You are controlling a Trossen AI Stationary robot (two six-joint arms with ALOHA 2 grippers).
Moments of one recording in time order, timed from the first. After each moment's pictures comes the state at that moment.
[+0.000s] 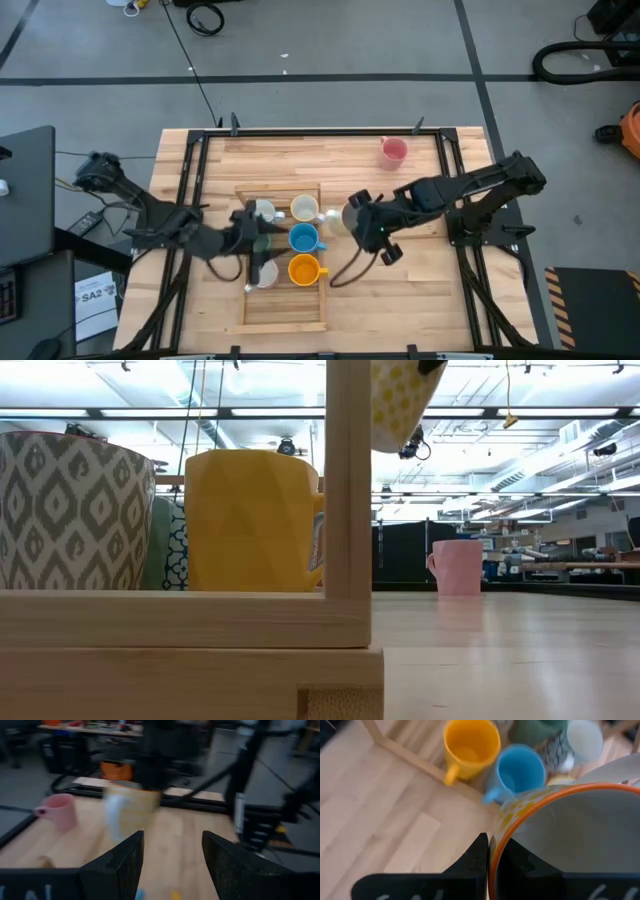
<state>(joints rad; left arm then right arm) -0.56 1.18 1.03 -0.11 -0.67 -0.28 0.28 1.54 1.52 -0.99 0.13 -0.32</state>
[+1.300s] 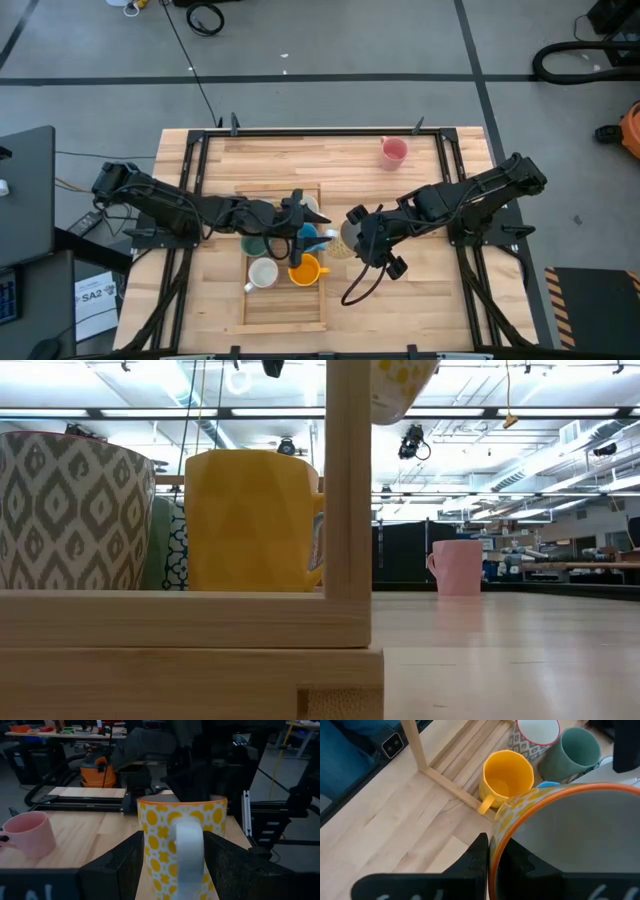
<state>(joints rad) -0.25 1.43 1.03 0.21 -0.26 -0.10 0.35 1.54 1.52 -0.91 0.01 -0.32</state>
